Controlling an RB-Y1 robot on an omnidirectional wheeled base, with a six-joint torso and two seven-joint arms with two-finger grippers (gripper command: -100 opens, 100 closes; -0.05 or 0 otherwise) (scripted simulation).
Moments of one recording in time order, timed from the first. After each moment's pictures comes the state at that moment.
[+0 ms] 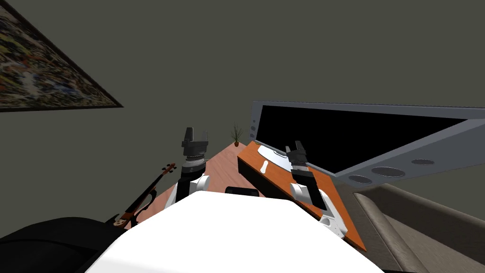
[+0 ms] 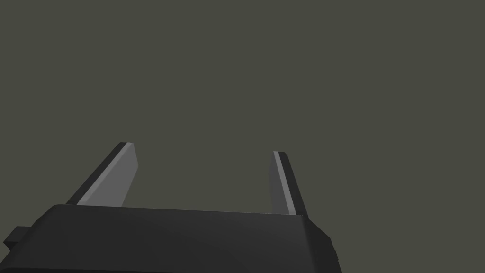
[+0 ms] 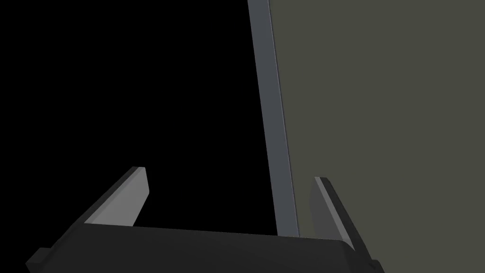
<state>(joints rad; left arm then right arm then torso) 0.51 -0.02 -0.06 -2.40 -0.11 -0.54 0.13 0.44 -0.22 -0.16 -2.12 -0.03 -0.31 -0.25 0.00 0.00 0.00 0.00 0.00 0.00</state>
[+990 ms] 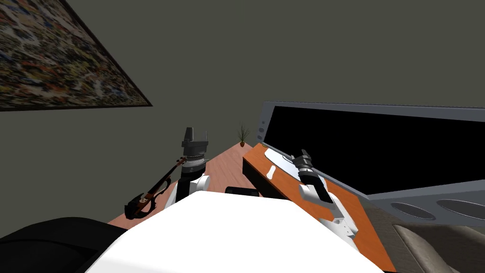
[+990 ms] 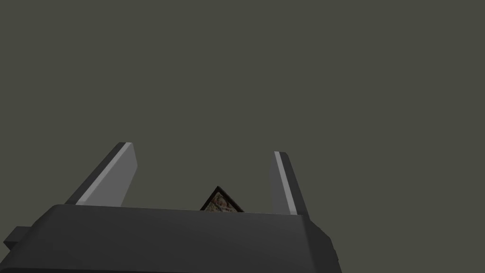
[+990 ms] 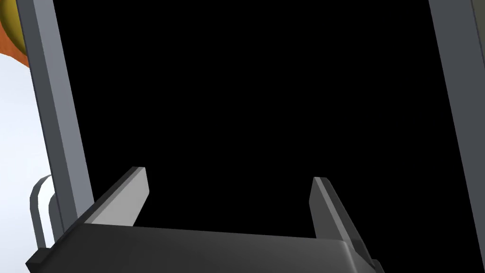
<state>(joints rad) 0.51 -0.02 -0.06 -2.40 -0.11 -0.54 0.13 0.39 -0.31 -0.30 -1.91 -0.10 -0.06 -0.53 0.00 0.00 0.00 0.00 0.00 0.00</state>
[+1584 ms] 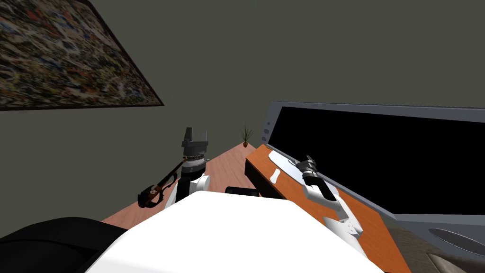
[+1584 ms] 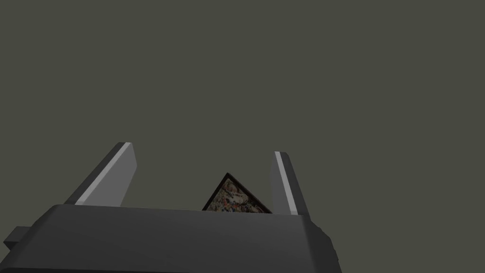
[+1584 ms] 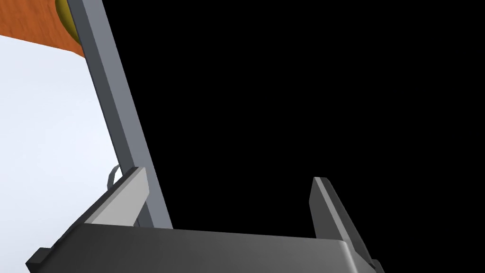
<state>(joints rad) 0.51 -0.02 -0.06 -2.40 -0.11 -0.54 0.13 0.35 -0.33 -0.37 -1.78 -0.14 0.09 -0.69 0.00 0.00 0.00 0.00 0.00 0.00</state>
